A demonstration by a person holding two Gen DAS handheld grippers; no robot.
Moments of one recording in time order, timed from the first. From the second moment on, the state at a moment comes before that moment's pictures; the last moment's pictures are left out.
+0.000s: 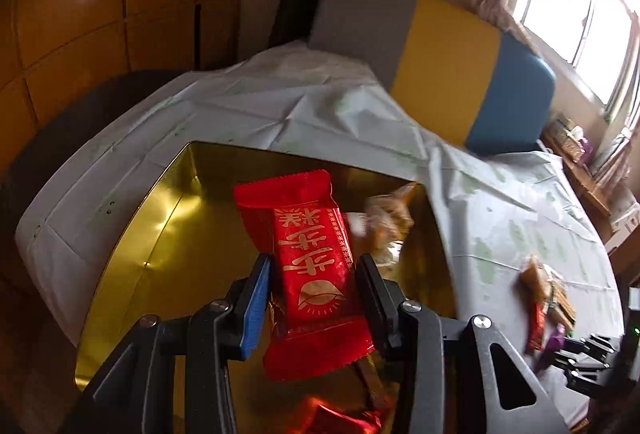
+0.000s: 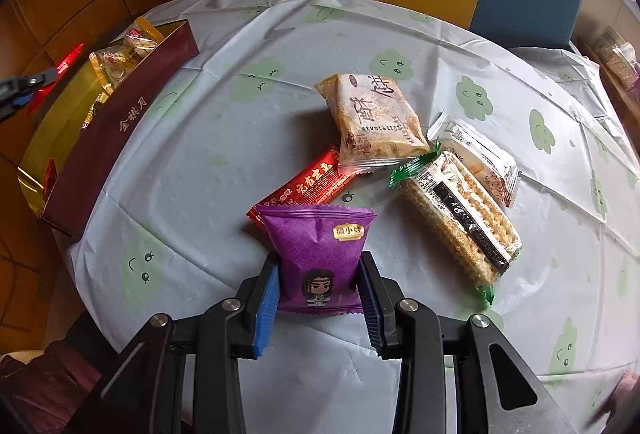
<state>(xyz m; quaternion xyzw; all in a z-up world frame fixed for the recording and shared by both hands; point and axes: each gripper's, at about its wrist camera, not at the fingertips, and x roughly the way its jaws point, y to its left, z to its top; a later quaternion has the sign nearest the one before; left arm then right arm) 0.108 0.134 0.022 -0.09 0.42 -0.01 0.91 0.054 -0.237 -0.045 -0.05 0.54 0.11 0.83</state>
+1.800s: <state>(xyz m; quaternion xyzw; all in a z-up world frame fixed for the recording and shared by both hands) 0.029 0.080 0.011 -0.02 0.39 0.03 0.92 0.050 -0.234 -0.050 -0.03 0.53 0.07 0.84</state>
